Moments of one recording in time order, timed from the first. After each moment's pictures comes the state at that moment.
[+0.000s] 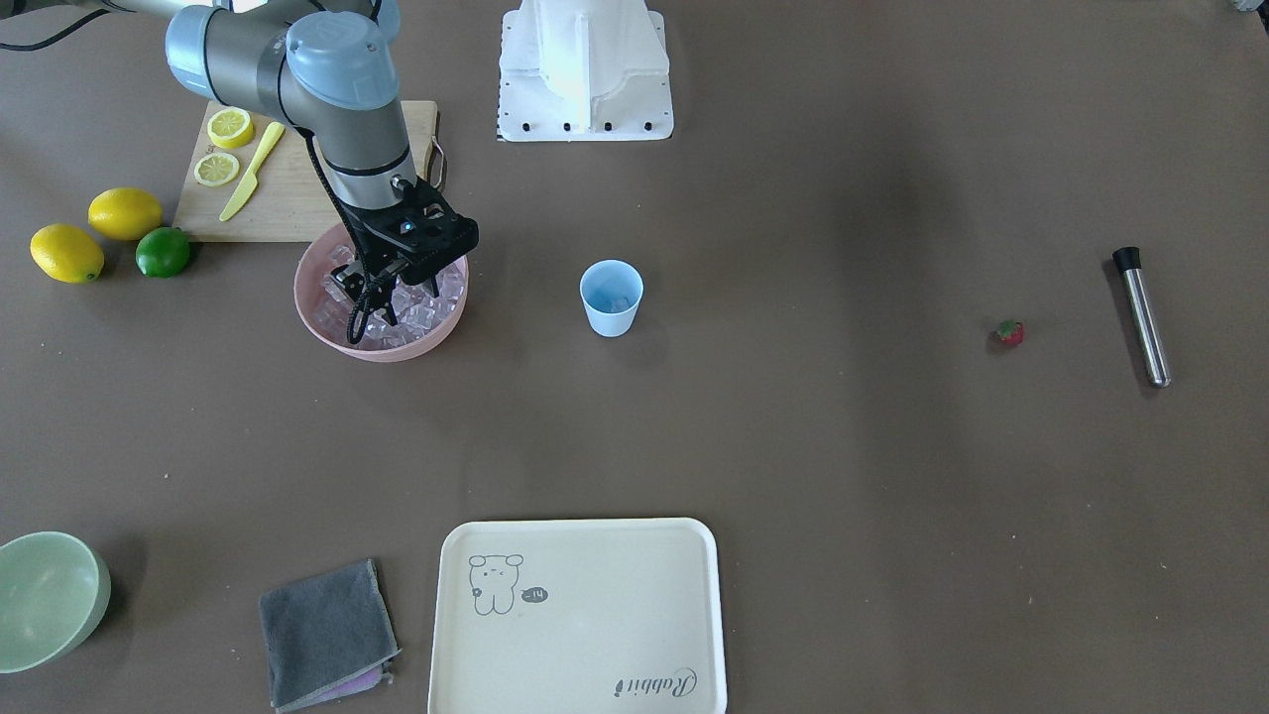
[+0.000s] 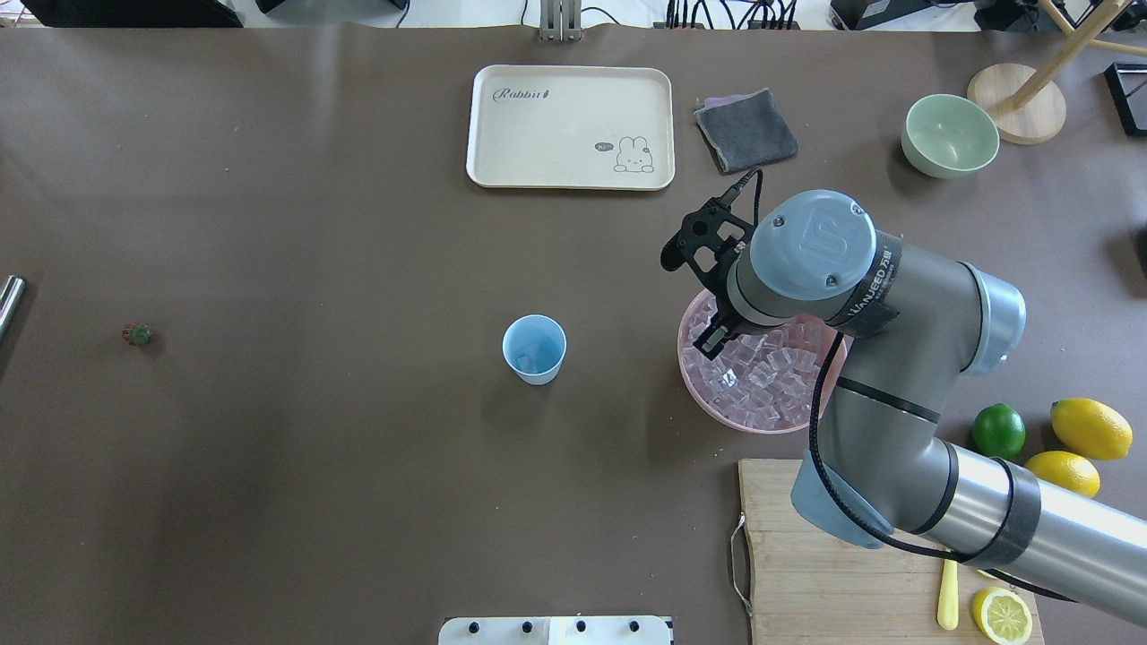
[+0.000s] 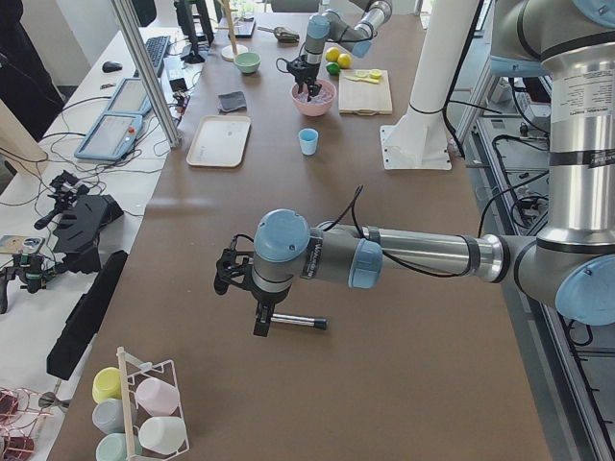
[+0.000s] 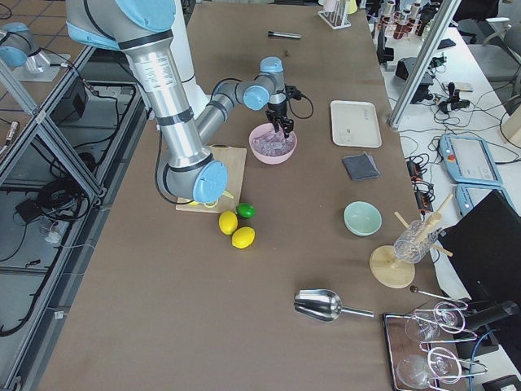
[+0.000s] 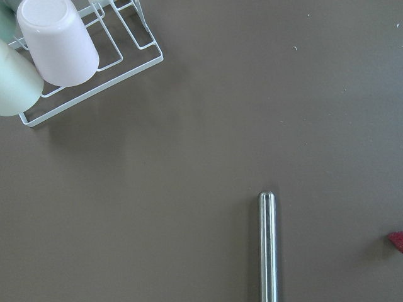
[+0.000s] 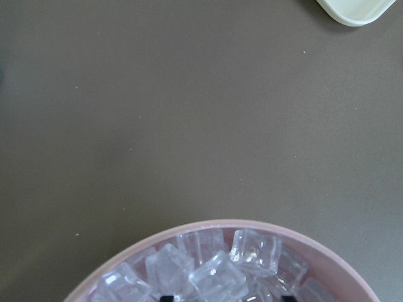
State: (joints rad) left arm -1.69 -1.48 -1.76 -1.68 -2.40 0.01; right arm 0.57 -1.12 1.87 -1.61 1.77 0.36
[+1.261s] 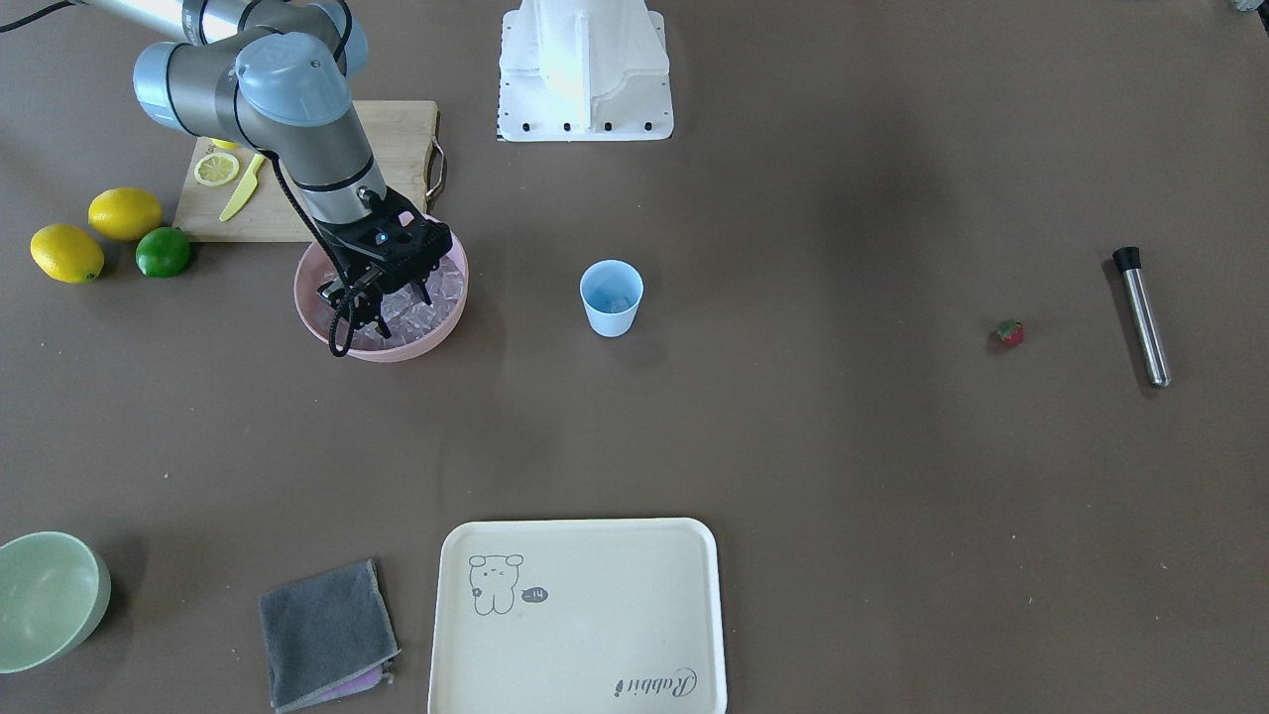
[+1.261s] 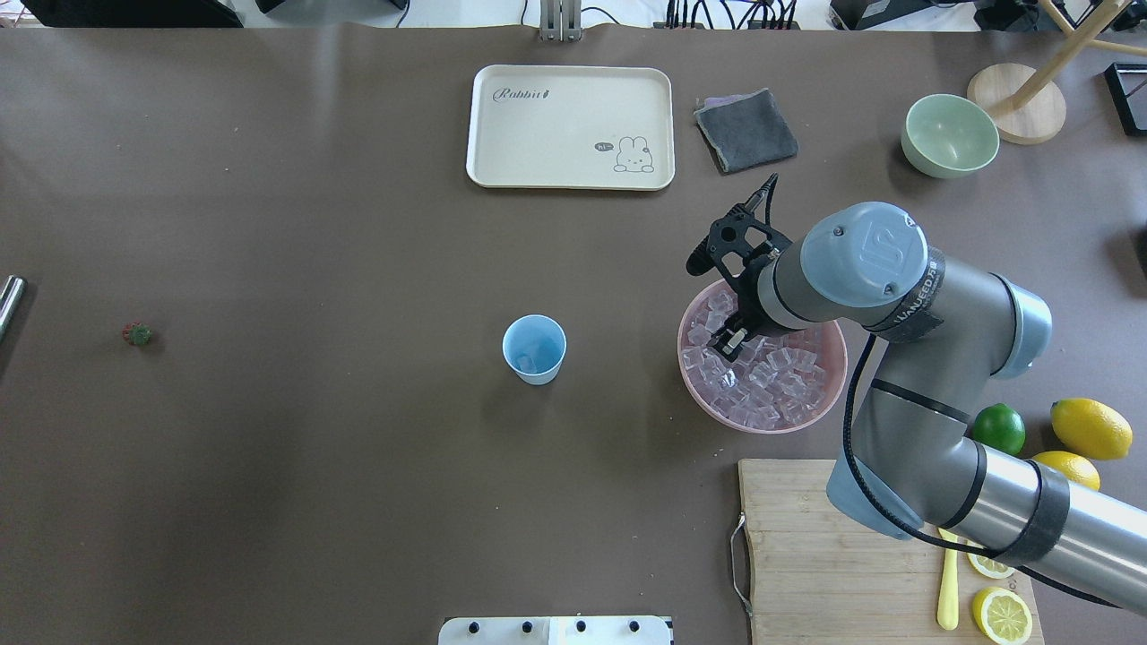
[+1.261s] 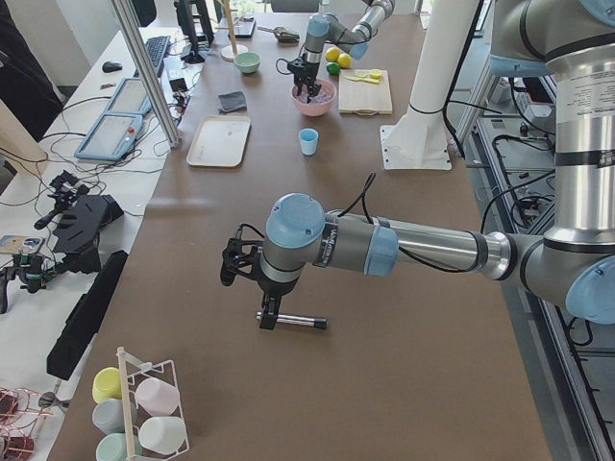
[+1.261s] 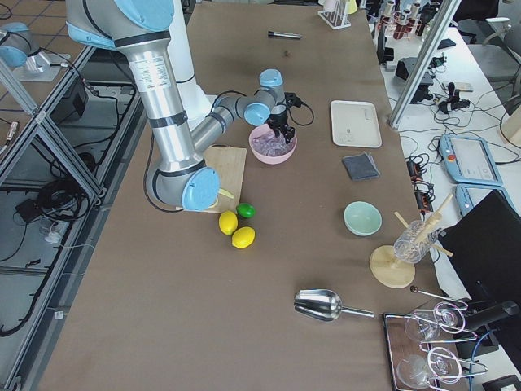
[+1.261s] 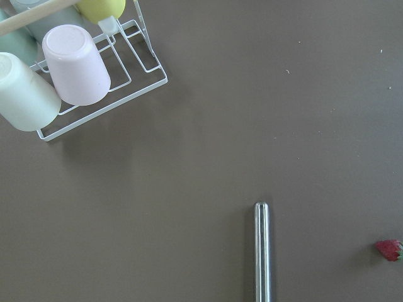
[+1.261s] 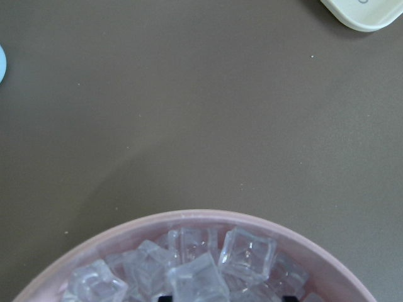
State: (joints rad) left arm -1.73 -1.46 -1.84 -1.62 -2.39 0.01; right arm 0.59 -1.20 1.84 -1.38 1.81 0.34
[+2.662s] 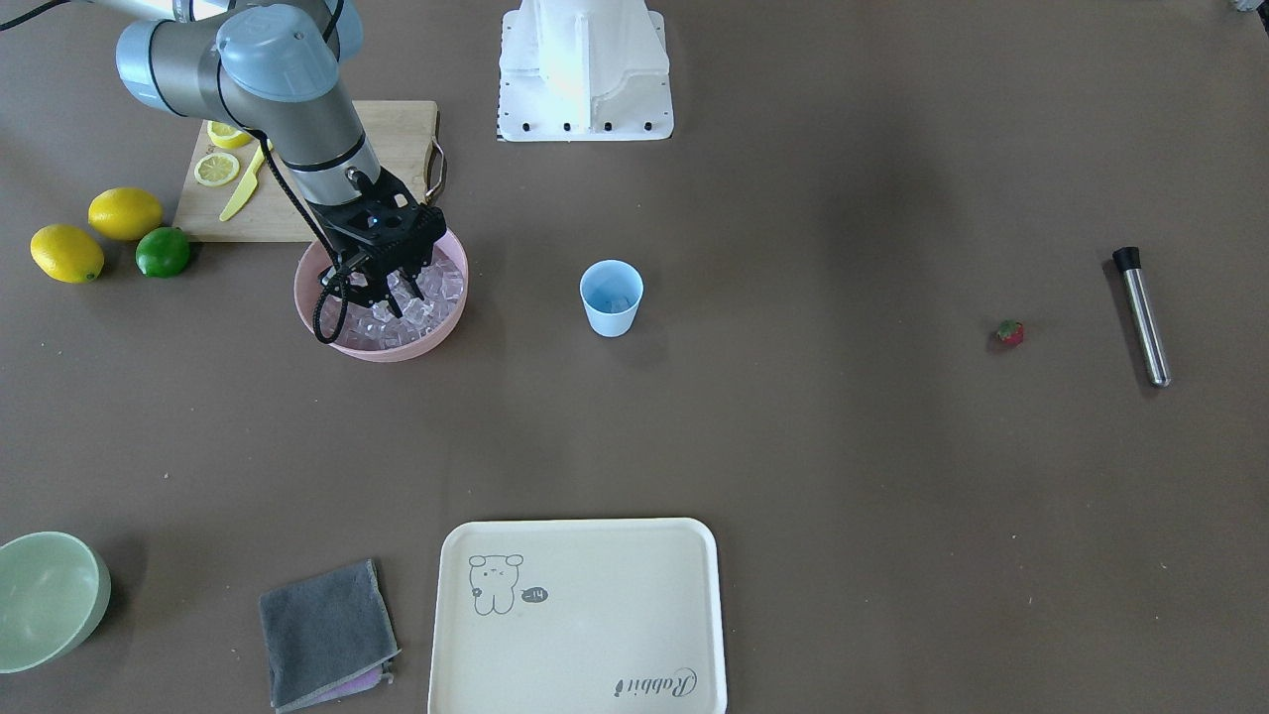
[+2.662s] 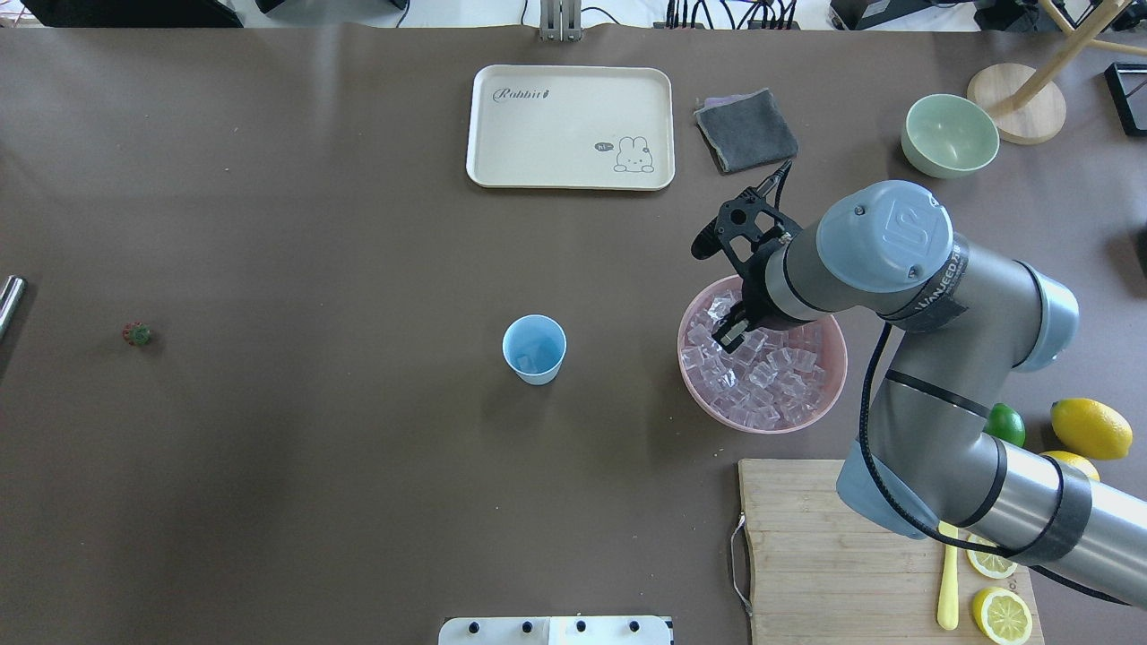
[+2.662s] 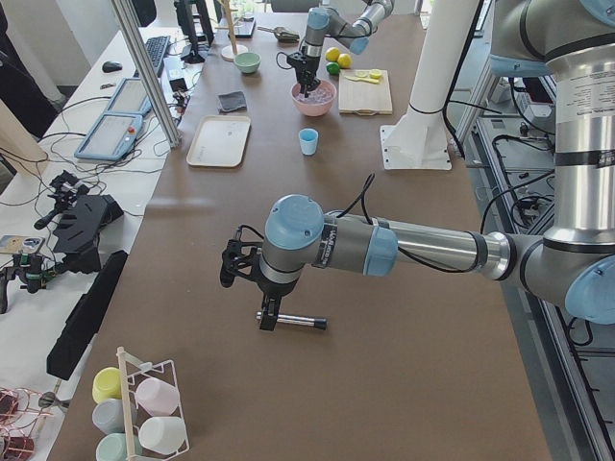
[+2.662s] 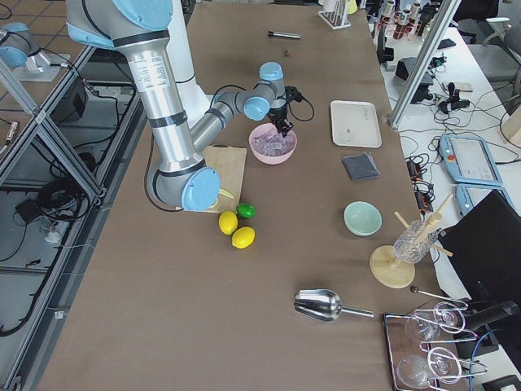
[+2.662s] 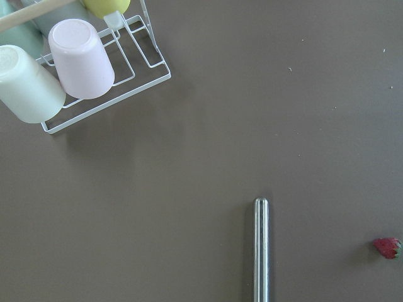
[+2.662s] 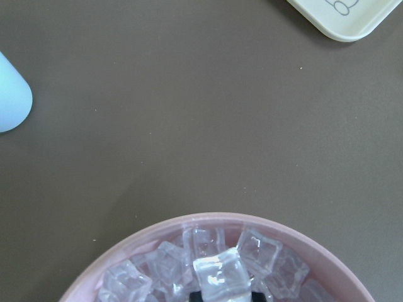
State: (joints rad) left arm -1.73 -1.46 -1.83 -1.62 -2.39 0.01; right arm 0.61 -1.20 1.91 -1.44 1.85 0.41
